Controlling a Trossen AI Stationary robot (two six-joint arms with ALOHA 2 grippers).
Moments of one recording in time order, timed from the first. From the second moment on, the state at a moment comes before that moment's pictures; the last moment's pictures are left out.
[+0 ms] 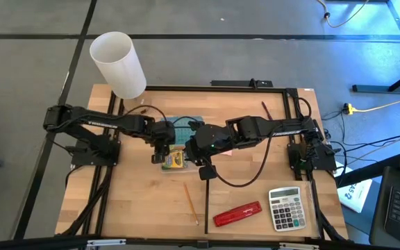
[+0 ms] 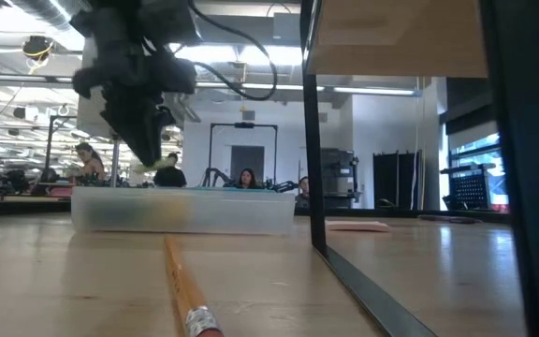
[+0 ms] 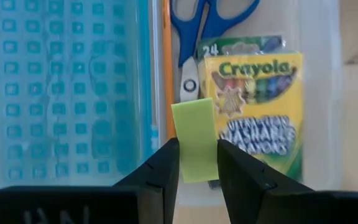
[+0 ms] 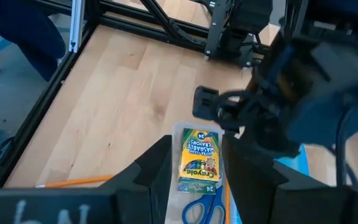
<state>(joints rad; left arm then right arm) 0.08 1.36 0.84 -0.65 0.02 0.01 0.20 1.96 2.18 -0.94 0.08 -0.11</state>
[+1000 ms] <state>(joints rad) 0.09 1.45 0.84 -0.62 0.02 0.09 0.20 1.96 2.18 -0.92 0.08 -0.11</state>
